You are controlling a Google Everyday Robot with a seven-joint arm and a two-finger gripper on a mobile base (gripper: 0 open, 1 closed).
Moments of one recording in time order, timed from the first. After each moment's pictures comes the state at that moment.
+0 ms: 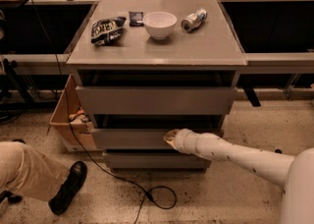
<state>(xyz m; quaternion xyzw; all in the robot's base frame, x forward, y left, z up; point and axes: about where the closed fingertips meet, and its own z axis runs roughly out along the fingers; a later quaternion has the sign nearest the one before) 0.687 -0.063 0.442 -0.47 0.75 0.08 0.46</state>
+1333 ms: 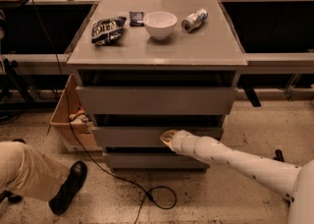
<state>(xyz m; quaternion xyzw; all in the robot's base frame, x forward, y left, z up) 0.686 -0.048 0.446 -0.48 0.73 0.08 0.49</state>
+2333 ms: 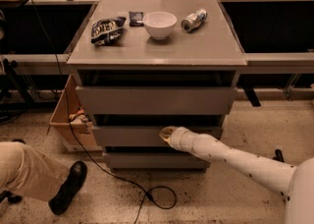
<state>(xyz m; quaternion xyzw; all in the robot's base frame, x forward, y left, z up) 0.706 -0.044 0.451 -0.49 0.71 0.06 0.51</state>
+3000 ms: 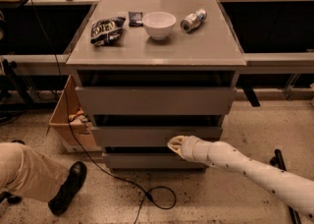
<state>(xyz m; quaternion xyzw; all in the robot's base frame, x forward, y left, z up) 0.646 -0.074 0.458 -0.53 0.70 0.08 0.48</state>
